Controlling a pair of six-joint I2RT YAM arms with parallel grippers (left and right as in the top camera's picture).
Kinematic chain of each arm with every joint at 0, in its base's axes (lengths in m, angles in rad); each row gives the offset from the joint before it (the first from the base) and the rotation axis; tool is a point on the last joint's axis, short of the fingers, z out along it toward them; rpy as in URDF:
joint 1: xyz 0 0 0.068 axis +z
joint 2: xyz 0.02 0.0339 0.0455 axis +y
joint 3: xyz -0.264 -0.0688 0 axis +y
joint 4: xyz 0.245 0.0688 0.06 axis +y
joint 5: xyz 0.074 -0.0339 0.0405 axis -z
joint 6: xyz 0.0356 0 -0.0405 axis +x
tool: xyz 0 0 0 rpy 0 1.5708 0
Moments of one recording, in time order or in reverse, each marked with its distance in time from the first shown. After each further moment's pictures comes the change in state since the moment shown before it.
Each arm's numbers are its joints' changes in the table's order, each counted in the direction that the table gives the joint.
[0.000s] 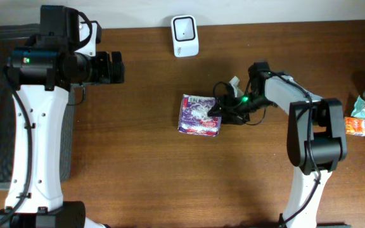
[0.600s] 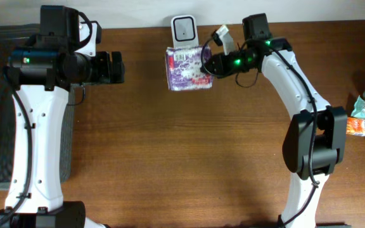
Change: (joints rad) left arm 0.000 0.000 0.000 0.000 0.000 0.000; right arm 0.077 -0.039 -0.418 -0.087 0.095 -0.203
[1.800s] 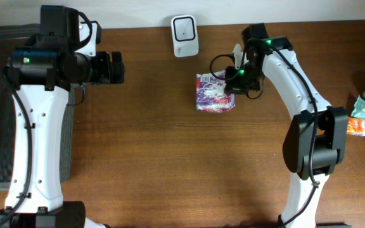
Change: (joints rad) left arm 0.000 0.000 0.000 0.000 0.000 0.000; right arm 0.000 0.000 -0.012 0.377 0.457 0.276
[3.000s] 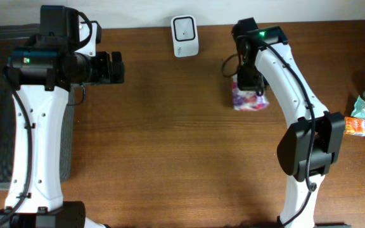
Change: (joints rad) left arm 0.000 0.000 0.000 0.000 0.000 0.000; right arm 0.074 -0.002 -0.166 0.312 0.663 0.145
